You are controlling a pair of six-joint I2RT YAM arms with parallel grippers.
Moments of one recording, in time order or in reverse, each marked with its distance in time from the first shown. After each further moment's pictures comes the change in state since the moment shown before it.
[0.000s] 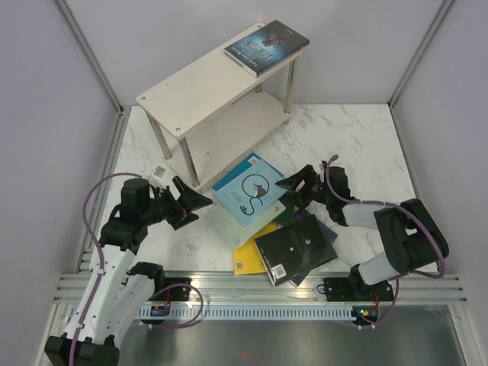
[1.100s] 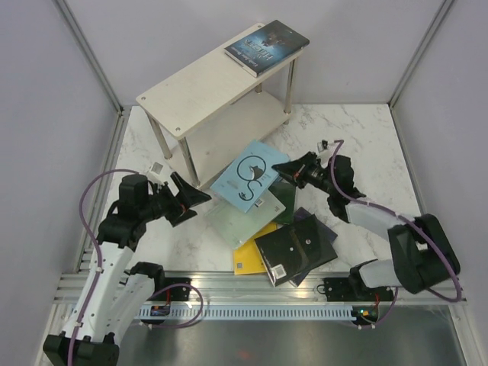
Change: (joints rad) left arm 0.000 0.021 0.043 -0.029 -0.032 0.002; right arm 0.045 -0.084 0.051 0.204 -0.022 0.119
